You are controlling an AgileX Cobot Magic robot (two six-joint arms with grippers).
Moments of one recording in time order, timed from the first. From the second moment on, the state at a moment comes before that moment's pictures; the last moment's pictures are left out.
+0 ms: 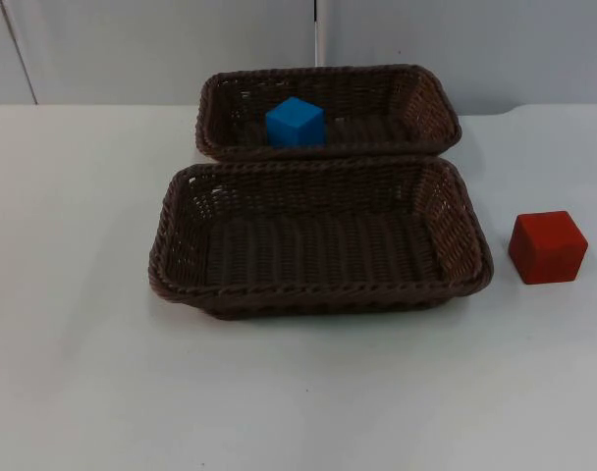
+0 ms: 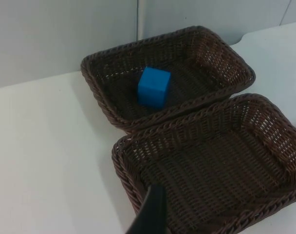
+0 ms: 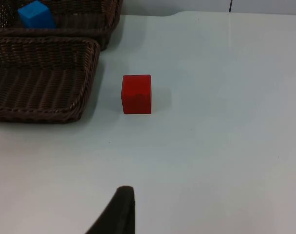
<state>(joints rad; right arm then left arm) 0.13 0.00 -0.52 -0.01 1.08 0.00 -0.37 0.94 -0.78 -0.18 0.44 0.10</state>
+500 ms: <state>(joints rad) 0.13 0.00 -0.52 -0.01 1.08 0.00 -0.37 0.94 -0.78 -0.18 0.44 0.10</state>
